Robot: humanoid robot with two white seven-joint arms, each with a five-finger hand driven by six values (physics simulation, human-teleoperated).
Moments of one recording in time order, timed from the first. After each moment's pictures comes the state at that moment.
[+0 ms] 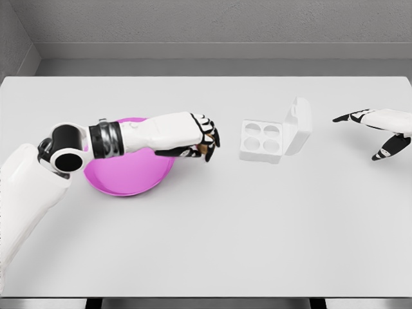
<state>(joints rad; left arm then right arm) -0.59 0.40 -0.54 -1.50 -0.45 -0.61 -0.61 -0.66 -0.86 0.56 -1.02 0.23 -0.61 0.61</state>
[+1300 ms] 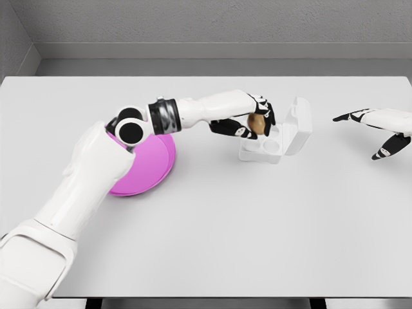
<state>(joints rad) -0.76 0.09 -0.56 -1.10 -0.29 -0.61 -0.61 -0.66 -0.86 0.56 -1.02 0.23 -0.61 0.61</state>
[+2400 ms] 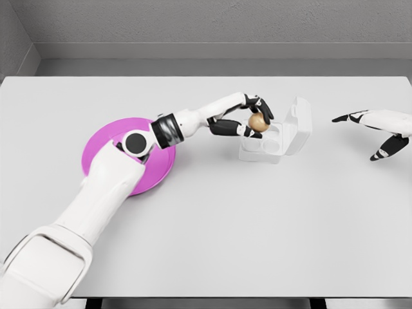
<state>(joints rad) -0.74 0.01 -0.57 -0.81 0.12 -0.61 -0.61 -0.66 -0.85 0.57 -0.99 0.23 -0.61 0.61</state>
